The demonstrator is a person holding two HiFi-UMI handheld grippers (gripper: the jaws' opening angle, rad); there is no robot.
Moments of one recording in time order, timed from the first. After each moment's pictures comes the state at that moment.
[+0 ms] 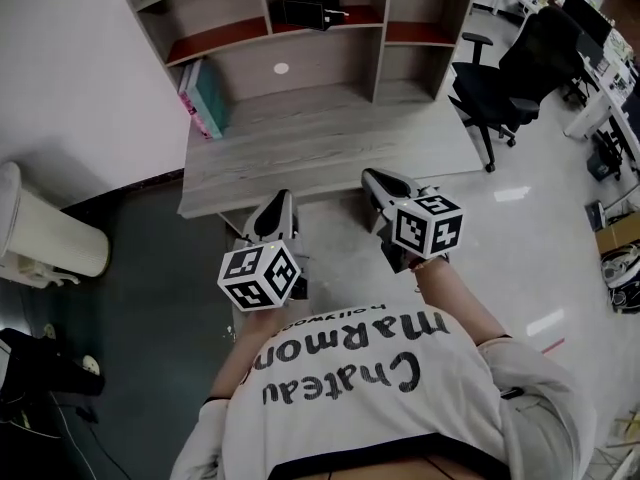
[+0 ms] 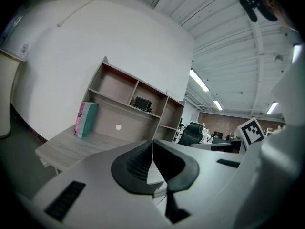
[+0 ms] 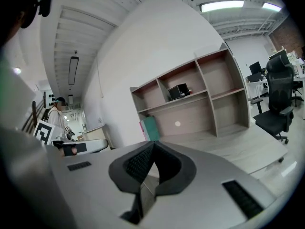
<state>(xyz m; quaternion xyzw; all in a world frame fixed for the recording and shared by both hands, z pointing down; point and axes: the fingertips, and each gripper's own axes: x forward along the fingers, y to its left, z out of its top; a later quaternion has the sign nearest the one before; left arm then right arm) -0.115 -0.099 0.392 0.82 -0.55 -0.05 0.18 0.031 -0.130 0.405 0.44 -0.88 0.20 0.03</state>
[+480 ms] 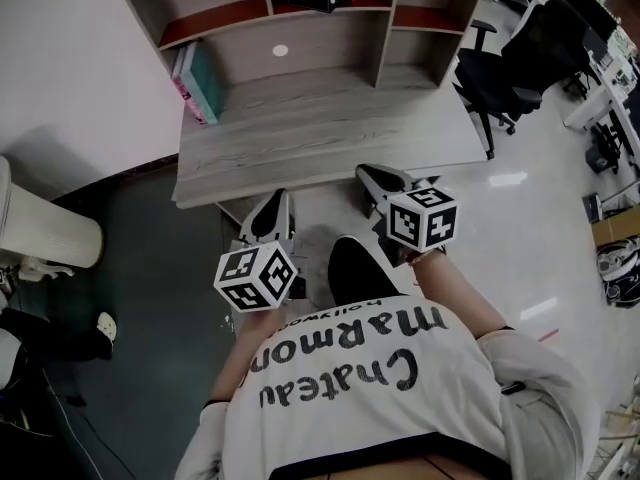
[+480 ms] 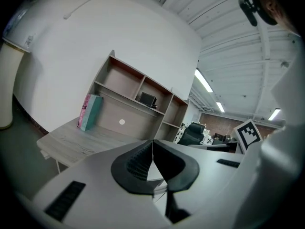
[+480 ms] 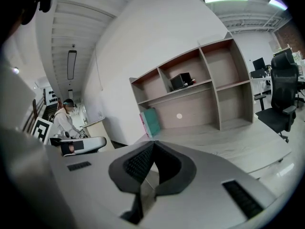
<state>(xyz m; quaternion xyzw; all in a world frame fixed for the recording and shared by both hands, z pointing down) -0.132 -0.102 0.414 0.81 -0.54 -0.05 0.21 0.009 -0.141 0.432 0.43 -0.87 0.21 0.08</state>
